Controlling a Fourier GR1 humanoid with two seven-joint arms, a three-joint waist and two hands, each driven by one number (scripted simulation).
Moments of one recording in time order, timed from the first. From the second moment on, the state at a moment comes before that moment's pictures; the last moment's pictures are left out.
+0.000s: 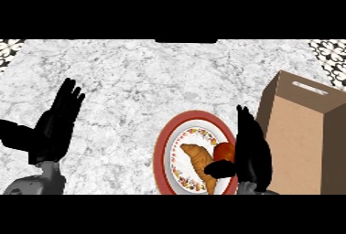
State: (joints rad) left arm -0.09 0.17 0.01 -1.68 0.17 0.16 0.22; right arm -0.05 -0.01 0.42 -1.76 1.05 -0.08 0.91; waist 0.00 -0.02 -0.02
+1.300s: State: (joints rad) left arm -0.16 0.14 -0.01 -1.65 0.15 0.13 0.23; right arm -0.35 0.00 0.49 -1.51 1.09 -0.03 1.06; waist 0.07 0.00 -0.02
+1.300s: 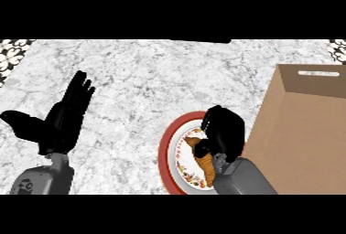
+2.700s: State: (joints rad) left arm -0.15 0.15 0.02 -1.60 0.14 0.14 0.20; right arm -1.24 -0.02 0.38 -0.92 1.24 -0.11 1.24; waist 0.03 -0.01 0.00
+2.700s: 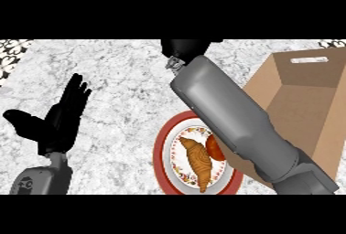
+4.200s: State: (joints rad) left arm -0.07 0.16 0.06 -1.68 0.16 0.14 0.21; right arm -0.65 -0.11 -0.01 -1.26 1.49 0.13 1.11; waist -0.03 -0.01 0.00
